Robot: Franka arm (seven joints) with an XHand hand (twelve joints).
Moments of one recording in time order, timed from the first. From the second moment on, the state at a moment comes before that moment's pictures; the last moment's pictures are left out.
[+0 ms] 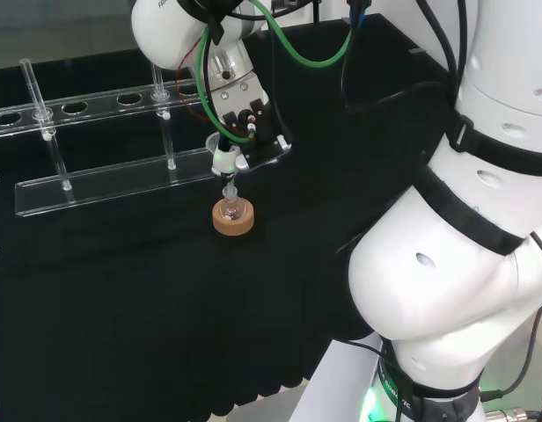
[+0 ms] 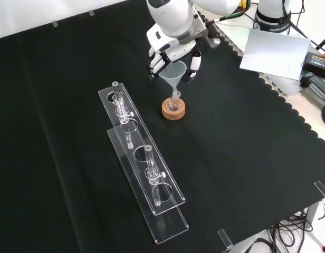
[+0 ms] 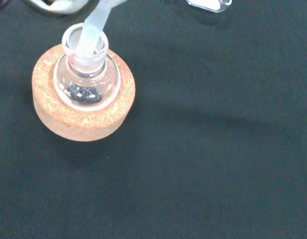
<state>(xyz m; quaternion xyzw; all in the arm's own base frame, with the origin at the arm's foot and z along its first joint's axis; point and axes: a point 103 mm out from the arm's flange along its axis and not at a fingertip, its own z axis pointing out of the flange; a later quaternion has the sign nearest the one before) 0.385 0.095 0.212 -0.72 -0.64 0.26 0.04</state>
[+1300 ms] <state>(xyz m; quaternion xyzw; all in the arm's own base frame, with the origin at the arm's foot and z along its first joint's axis) 0.394 0.096 0.187 -0.72 -0.64 0.28 0.06</state>
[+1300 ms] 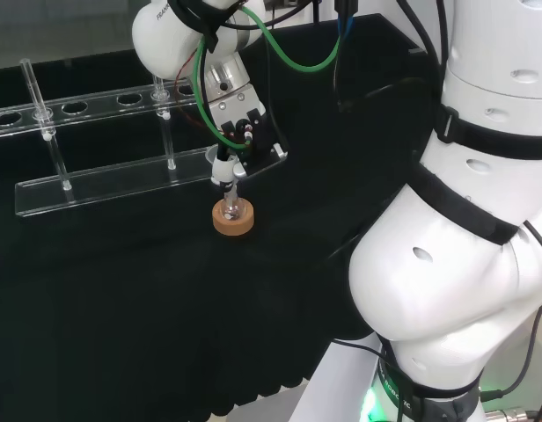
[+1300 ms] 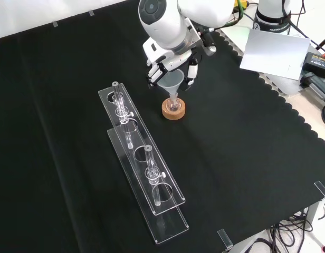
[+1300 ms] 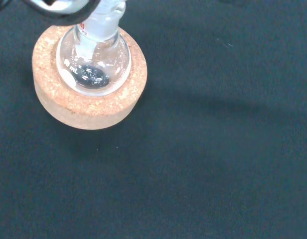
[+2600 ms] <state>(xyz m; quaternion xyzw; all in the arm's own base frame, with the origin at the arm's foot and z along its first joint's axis) 0.385 0.099 0.189 -0.72 -0.64 0.28 0.07</state>
